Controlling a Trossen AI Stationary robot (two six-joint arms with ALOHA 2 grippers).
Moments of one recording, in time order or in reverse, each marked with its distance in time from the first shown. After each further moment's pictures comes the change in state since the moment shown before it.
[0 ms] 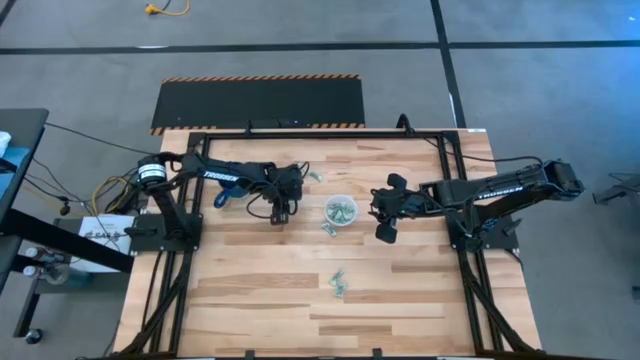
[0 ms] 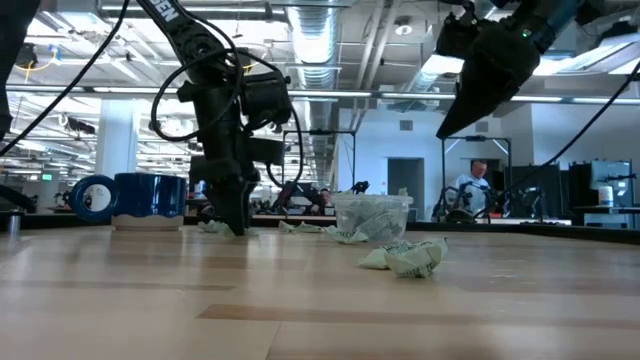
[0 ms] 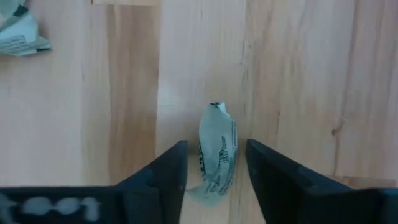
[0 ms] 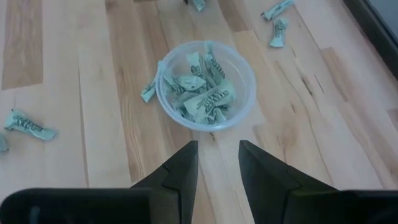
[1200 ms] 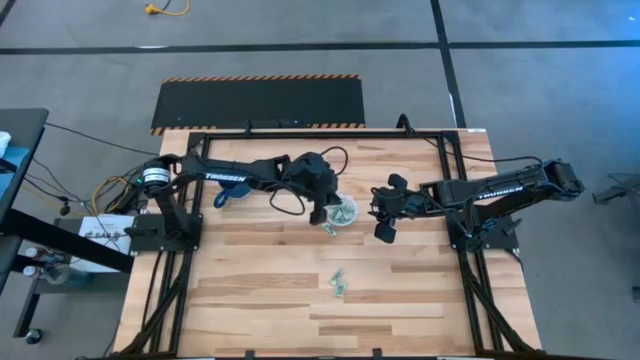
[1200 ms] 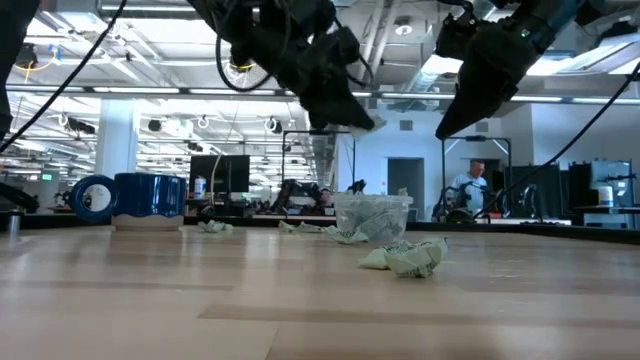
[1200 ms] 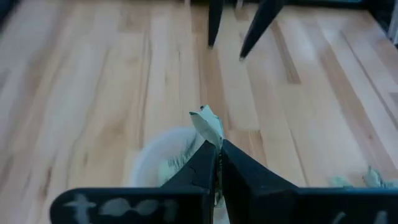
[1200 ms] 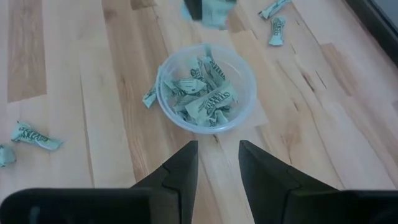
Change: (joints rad) left arm -0.124 0.020 0.291 0.334 0.256 -0.163; right arm 0.000 0.001 -0.003 0.011 0.000 0.053
